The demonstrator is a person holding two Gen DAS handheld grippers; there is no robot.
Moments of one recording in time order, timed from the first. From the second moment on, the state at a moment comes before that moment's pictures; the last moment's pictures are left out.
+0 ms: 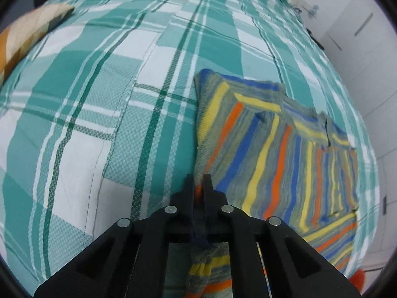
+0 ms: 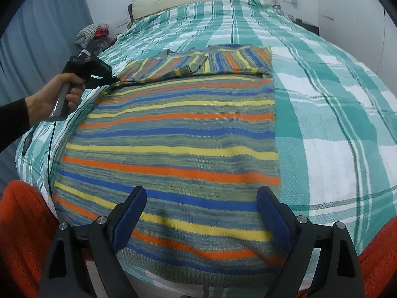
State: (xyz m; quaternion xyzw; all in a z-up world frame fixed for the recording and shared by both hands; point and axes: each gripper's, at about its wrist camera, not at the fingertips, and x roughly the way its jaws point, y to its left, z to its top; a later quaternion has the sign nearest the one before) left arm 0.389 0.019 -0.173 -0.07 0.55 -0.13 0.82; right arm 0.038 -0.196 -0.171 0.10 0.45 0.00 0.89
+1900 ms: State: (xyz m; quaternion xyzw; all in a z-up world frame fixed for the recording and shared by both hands) left arm 0.187 0.101 -0.205 -0.02 0.50 0.01 0.87; right arm 0.067 -0.378 -0.211 0.12 0.46 -0.20 0.86
